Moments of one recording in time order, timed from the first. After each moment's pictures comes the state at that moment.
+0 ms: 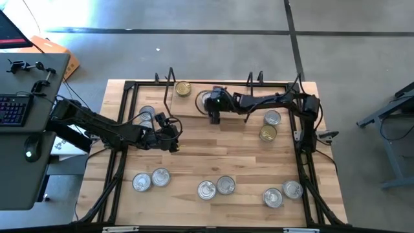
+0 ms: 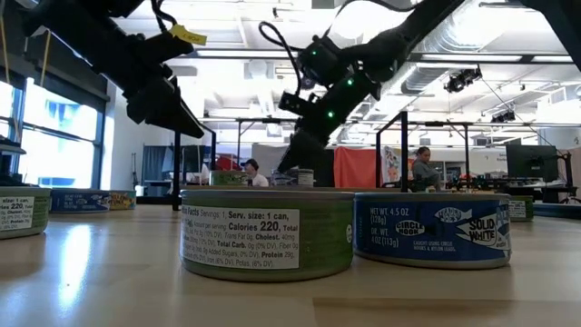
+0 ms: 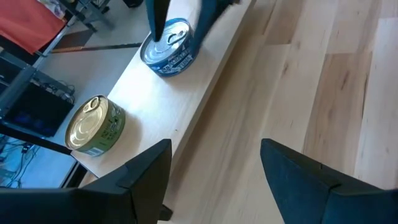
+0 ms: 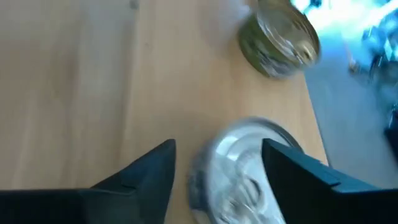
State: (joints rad) left arm -0.22 1.24 0.60 -0.21 -0.82 -0.10; right arm -0.33 1.93 1.26 -0.03 0.14 -0.46
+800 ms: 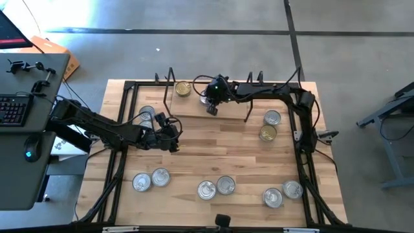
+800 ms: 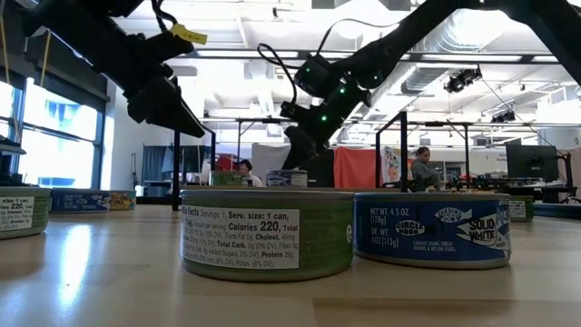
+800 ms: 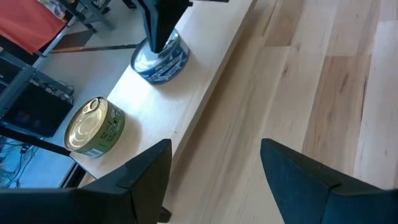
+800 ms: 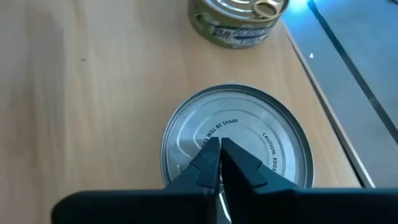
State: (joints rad) left arm -0.22 1.24 0.60 -0.20 -0.82 -0.10; right arm -0.45 2.03 1.40 -0.18 0.01 -0.23
